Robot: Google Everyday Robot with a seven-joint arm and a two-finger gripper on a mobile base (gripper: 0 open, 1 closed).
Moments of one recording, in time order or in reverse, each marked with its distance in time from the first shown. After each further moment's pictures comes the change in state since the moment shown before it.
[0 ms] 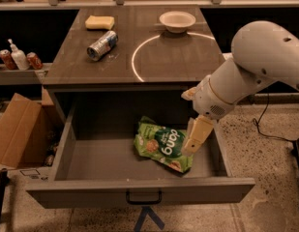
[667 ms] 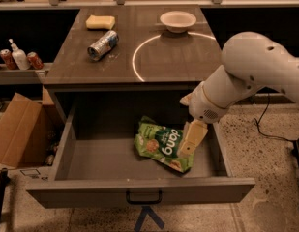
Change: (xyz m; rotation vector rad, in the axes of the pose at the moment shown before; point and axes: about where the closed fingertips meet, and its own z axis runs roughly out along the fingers) arm 0.013 -0.006 0.026 -0.018 0.031 0.041
